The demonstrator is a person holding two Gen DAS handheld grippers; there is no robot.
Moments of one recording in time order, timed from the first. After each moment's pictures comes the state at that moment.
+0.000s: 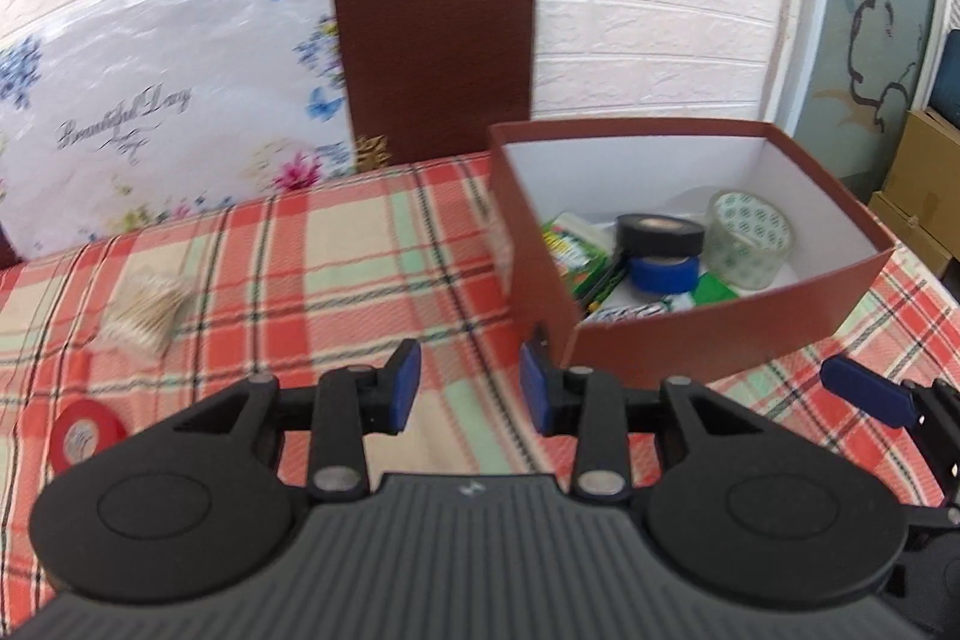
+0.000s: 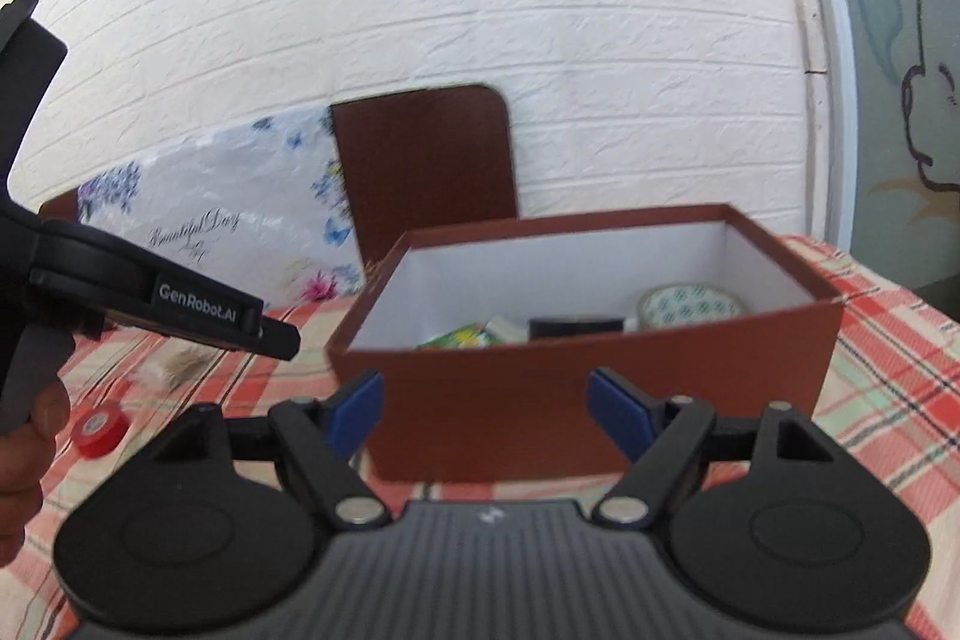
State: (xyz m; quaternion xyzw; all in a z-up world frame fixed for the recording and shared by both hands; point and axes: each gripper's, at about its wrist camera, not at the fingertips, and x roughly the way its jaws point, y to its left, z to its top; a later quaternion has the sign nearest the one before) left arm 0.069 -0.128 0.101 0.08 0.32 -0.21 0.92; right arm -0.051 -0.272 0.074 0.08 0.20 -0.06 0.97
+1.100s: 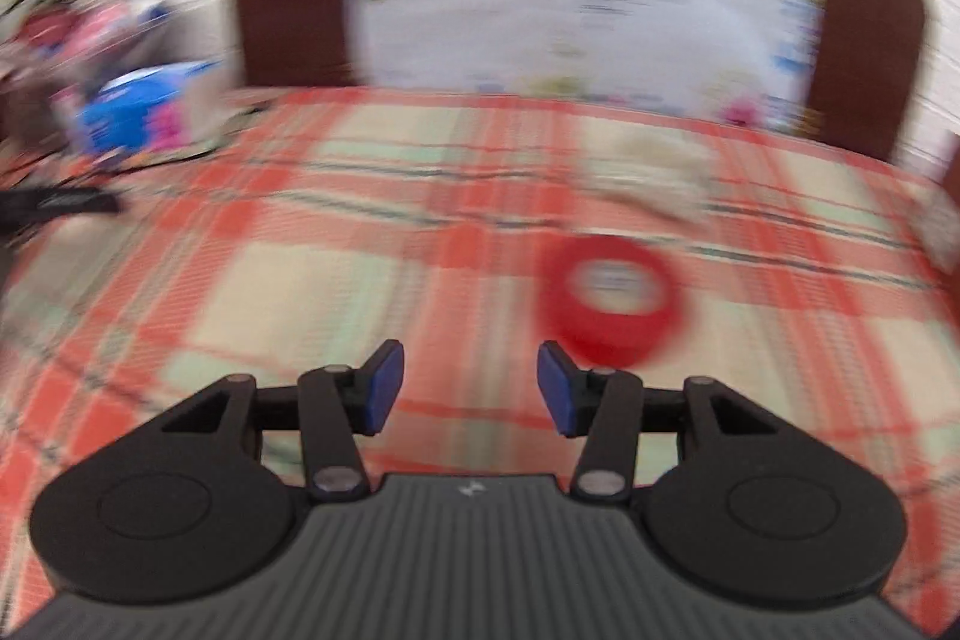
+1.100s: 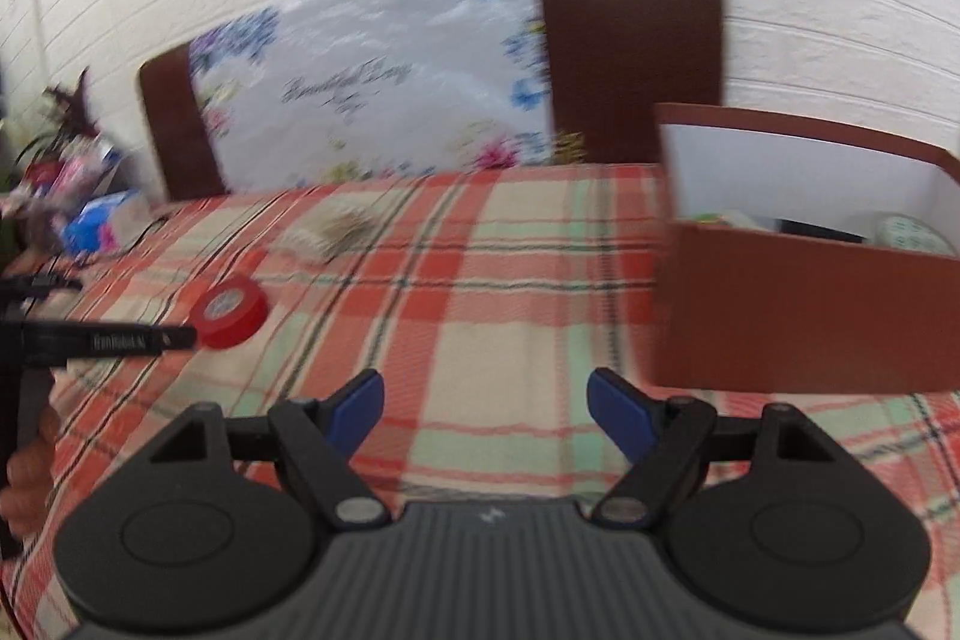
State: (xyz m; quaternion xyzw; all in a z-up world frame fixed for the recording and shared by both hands) left arm 0.106 0.152 0.014 -0.02 0.33 0.03 0.94; right arm 0.003 -0.137 0.055 0.02 0.31 0.07 0.95
